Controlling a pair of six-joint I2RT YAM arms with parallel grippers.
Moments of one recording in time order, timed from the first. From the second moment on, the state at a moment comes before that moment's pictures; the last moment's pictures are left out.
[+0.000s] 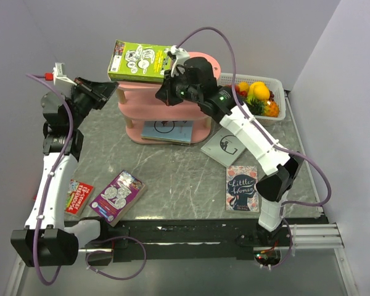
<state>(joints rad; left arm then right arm) 0.03 1.11 1.17 0.09 0.44 -0.98 0.73 1.83 2.12 -0.58 -0.16 0.31</state>
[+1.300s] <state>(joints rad) 0.02 1.33 1.30 0.12 0.47 -0.98 0.65 1.97 2.36 -0.65 -0.13 0.33</state>
